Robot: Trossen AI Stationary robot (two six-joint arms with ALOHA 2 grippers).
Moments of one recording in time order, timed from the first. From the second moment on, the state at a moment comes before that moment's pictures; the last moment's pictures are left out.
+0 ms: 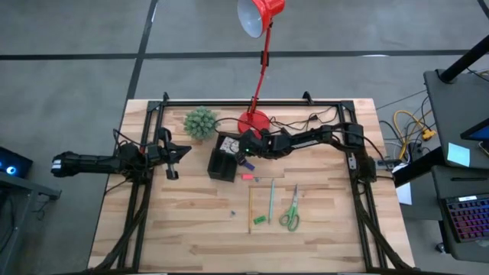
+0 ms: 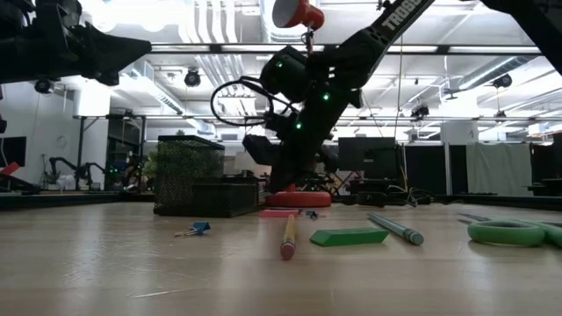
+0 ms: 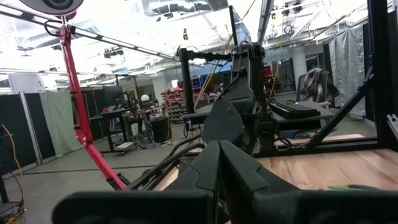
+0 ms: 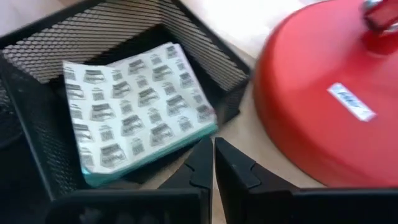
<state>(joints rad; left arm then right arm) 0.00 0.21 0.00 0.41 -0.21 0.22 -0.13 2.08 1.31 -0.13 0.41 0.52</state>
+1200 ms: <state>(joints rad) 0.00 0.21 0.00 0.41 -0.21 0.22 -0.05 1.77 1.30 -0.29 0.45 0.45</state>
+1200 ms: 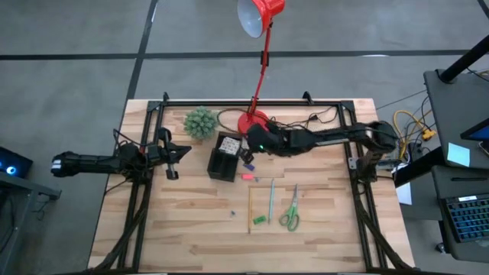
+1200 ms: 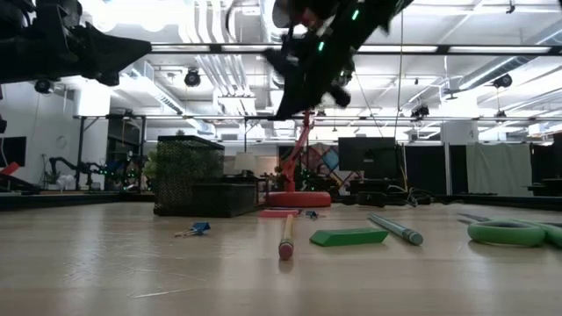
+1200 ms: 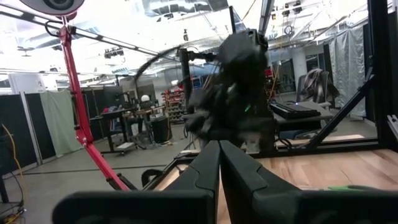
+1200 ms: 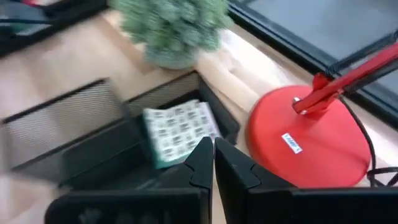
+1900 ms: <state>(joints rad) 0.00 0.21 0.00 0.44 -0.21 0.22 0.44 1.43 0.84 0.00 0.91 0.42</state>
